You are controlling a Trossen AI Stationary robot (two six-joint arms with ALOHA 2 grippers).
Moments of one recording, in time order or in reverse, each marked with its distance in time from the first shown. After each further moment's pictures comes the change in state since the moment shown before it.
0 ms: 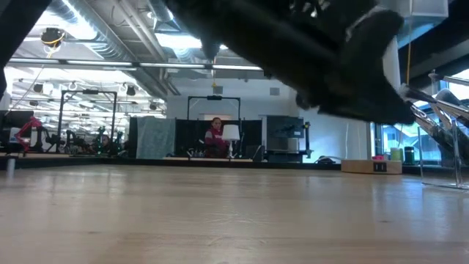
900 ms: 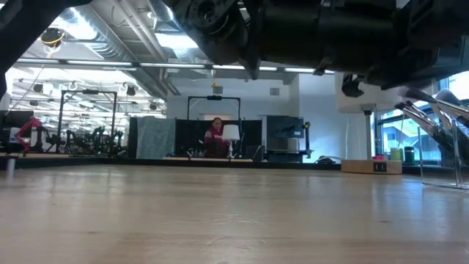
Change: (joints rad) left arm -0.002 0.165 0.140 0.410 0.063 -0.013; right arm 0.000 0.000 0.012 -0.002 0.011 -0.003
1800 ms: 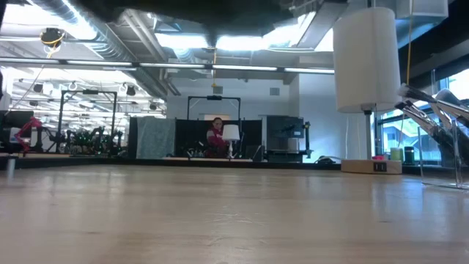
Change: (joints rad) left arm -0.048 -0.653 -0.749 0.138 -0.321 0.064; right arm -0.015 0.001 -0.099 0.085 -0.077 0.038
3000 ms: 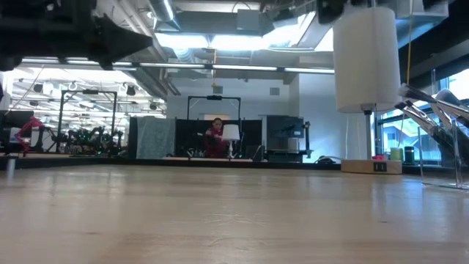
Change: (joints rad) left arm 0.102 -0.900 -0.877 0.264 -0.072 0.088; right arm -0.645 -0.481 -0.621 1.274 -1.261 -1.252
